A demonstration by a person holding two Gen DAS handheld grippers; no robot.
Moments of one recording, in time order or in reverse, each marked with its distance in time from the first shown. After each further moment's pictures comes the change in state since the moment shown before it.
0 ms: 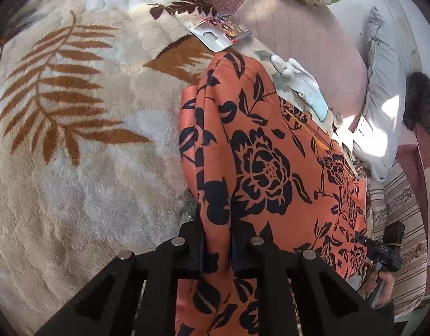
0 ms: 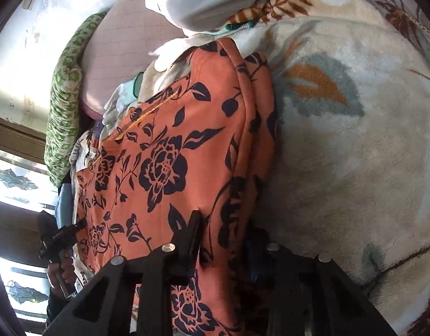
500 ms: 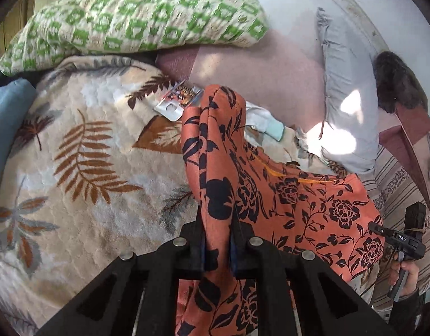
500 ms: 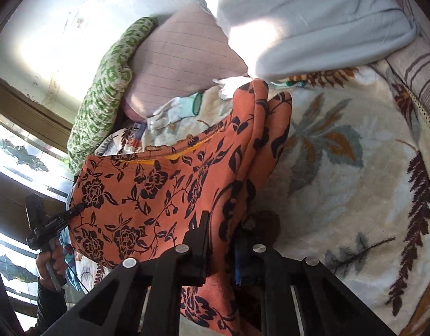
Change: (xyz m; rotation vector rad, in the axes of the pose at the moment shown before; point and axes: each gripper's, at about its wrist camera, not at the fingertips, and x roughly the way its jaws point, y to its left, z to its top) left arm -0.129 -0.086 -0.018 0.203 -0.174 0.070; right arm -0.092 0.082 -0.014 -0.162 -0.096 0.015
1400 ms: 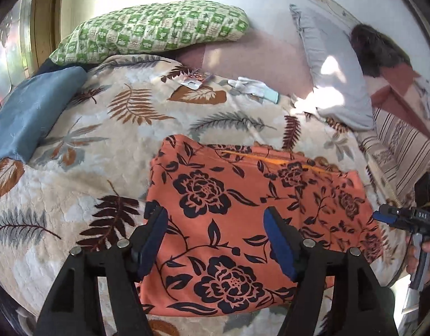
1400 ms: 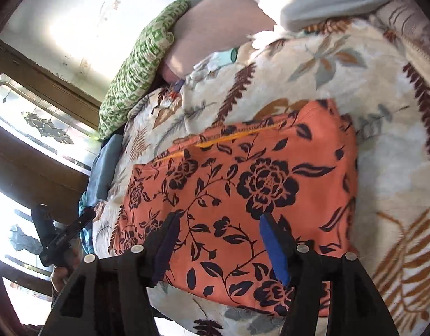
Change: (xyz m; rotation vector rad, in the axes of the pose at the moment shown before) left arm -0.050 -0.009 -0.197 0.123 -0.121 0.175; right arm -0.009 0.020 -0.170 -0.002 0.028 0.117
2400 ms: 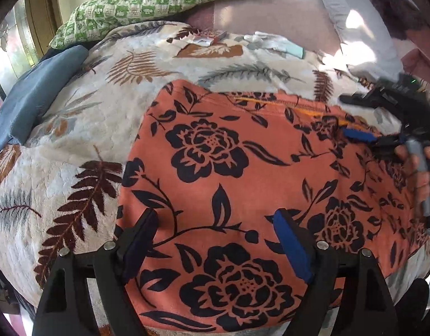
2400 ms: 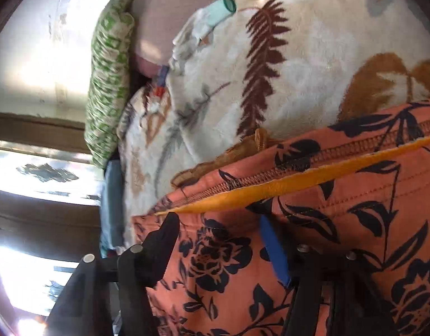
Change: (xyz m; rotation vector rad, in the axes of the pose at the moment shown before) left arm 0.066 -0.018 -0.023 0.025 0.163 0.164; right arm 0.177 0.033 0.071 0.258 0.057 0.170
